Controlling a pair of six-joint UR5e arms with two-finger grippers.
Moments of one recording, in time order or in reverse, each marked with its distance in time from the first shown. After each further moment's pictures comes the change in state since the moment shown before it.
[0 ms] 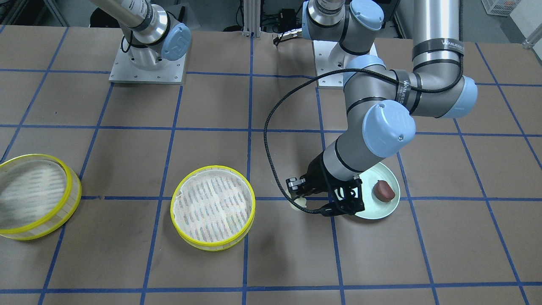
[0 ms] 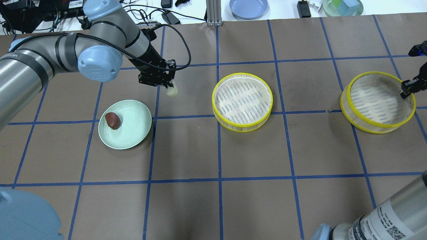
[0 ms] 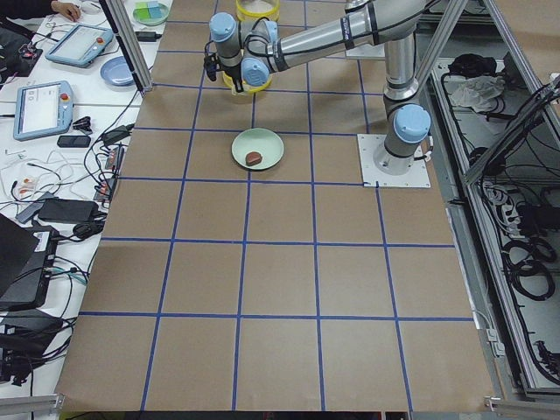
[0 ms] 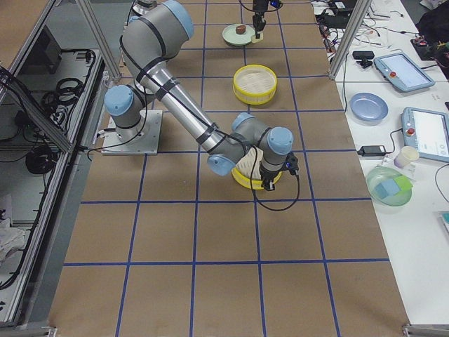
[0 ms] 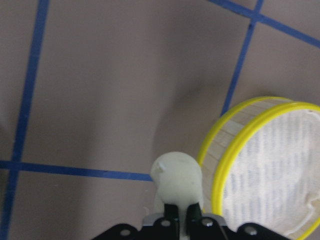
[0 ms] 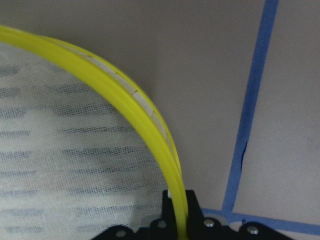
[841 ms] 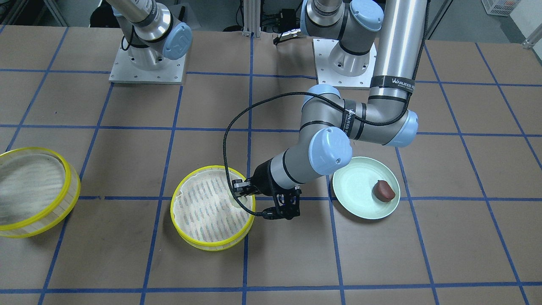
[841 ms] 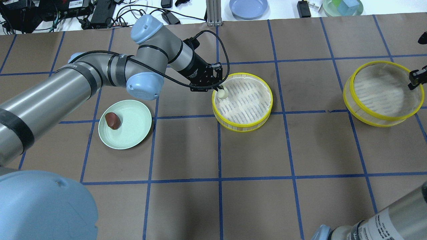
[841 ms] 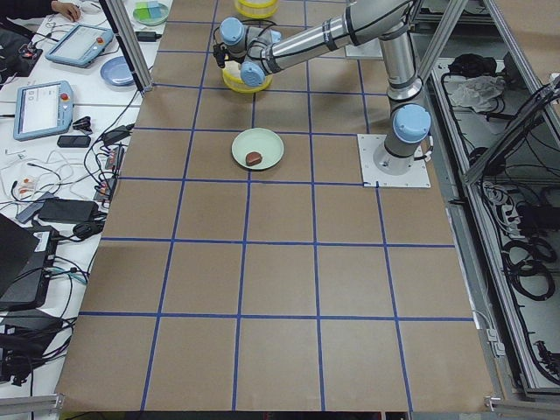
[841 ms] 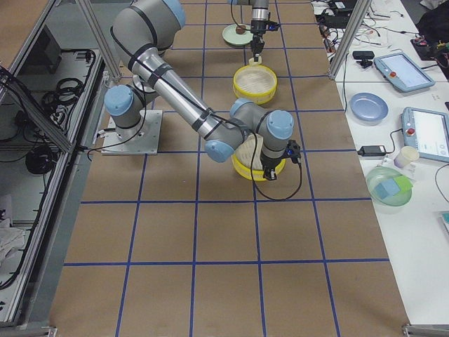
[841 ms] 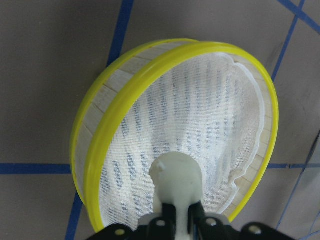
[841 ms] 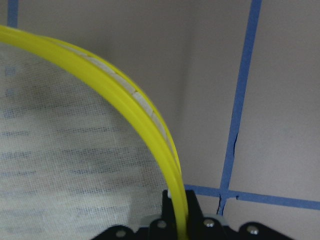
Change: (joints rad) left arm -0.105 -0.124 -0.051 0.187 -0.231 -0.137; right arm 0.042 -0.088 0.001 0.057 0.010 0.071
